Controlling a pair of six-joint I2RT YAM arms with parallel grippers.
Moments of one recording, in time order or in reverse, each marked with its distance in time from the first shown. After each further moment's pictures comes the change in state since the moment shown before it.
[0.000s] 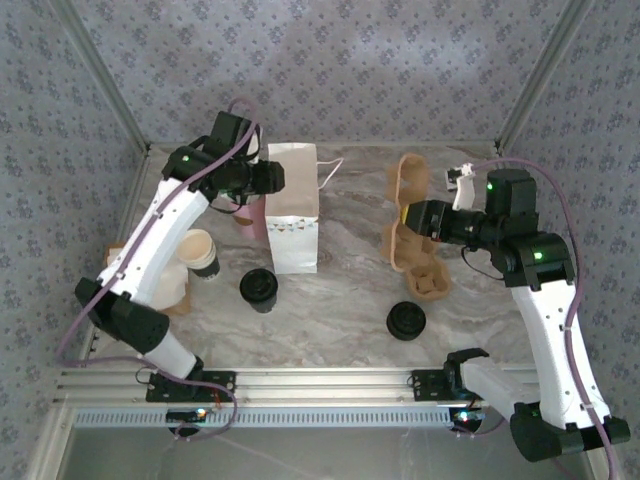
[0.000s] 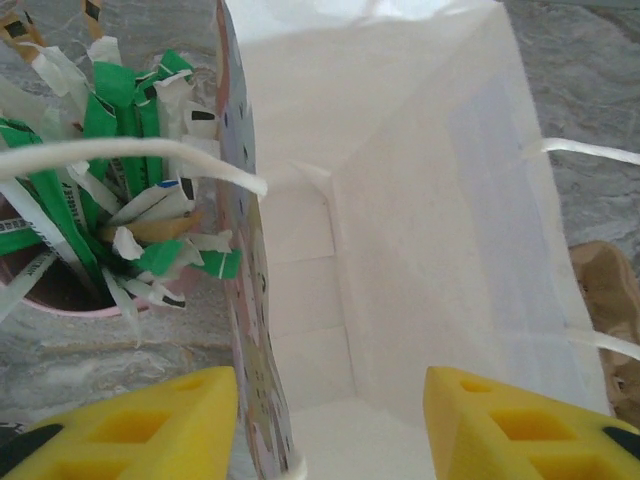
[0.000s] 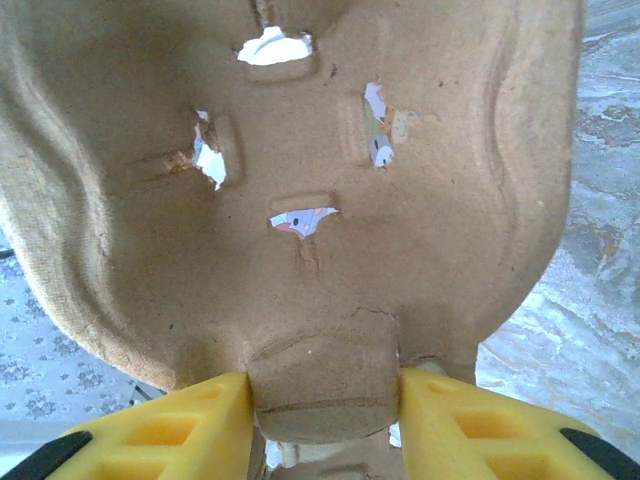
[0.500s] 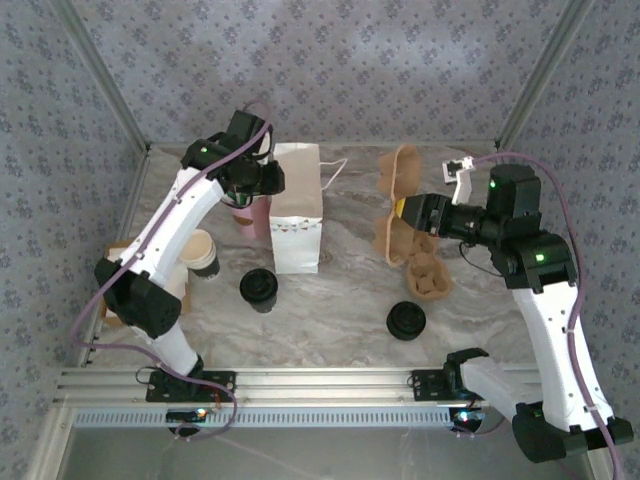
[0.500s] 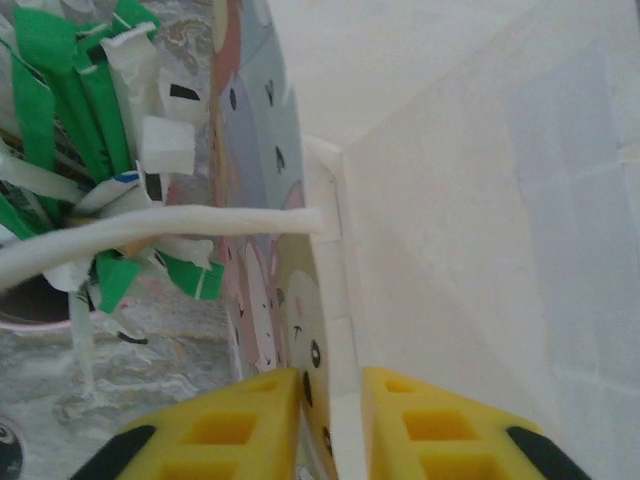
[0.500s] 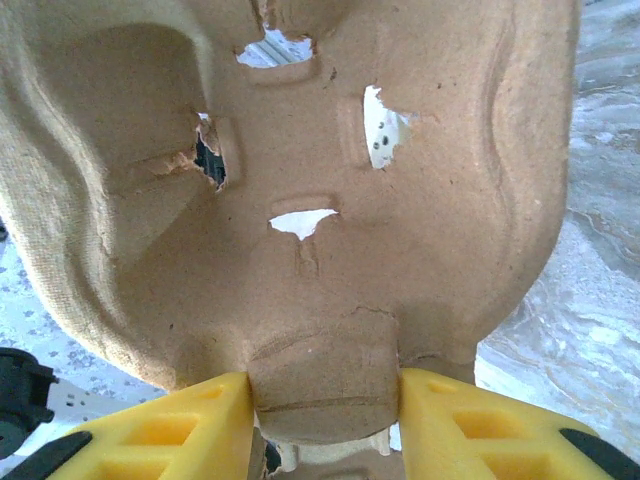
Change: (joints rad) left arm 0.000 0.097 0.029 -0.013 0.034 -0.021; right arm 0.027 -0.002 0.020 0.095 -0.071 0.072
